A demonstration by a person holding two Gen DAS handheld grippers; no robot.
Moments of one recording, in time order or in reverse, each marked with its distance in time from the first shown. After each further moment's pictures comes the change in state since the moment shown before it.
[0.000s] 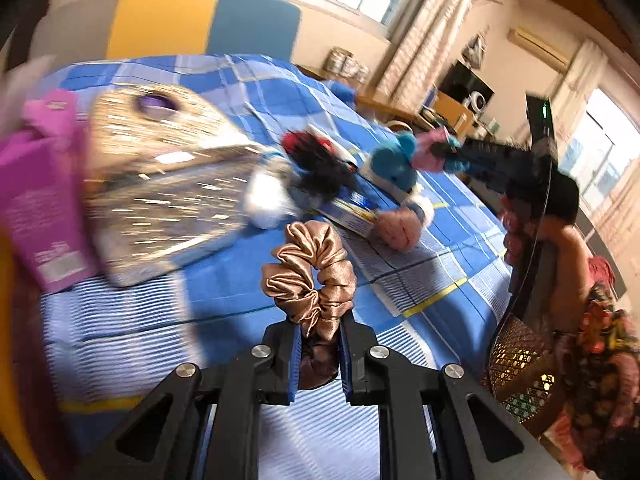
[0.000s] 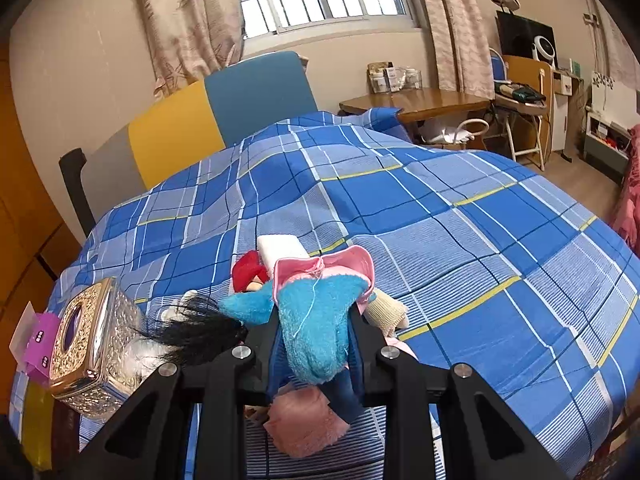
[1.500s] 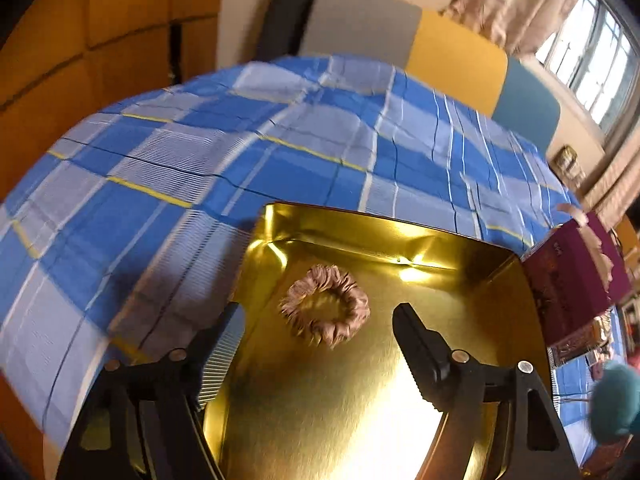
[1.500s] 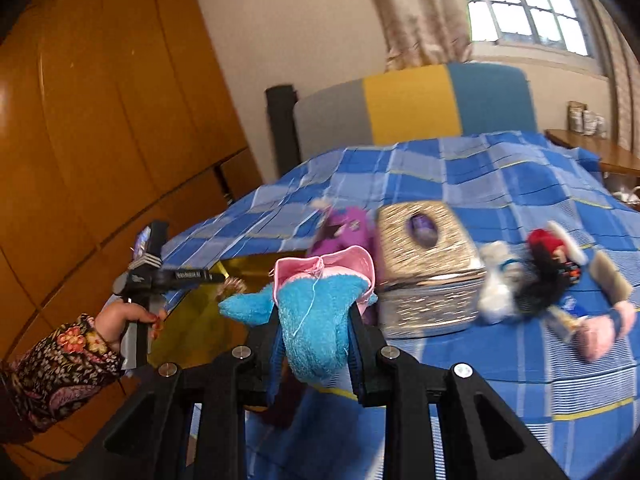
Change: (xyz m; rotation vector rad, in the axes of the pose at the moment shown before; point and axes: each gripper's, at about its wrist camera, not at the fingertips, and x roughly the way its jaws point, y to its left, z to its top) left arm -0.174 0.312 -0.004 -0.454 -0.102 0.593; right arm -0.124 0.264 -0.125 -0.358 0.069 0.552
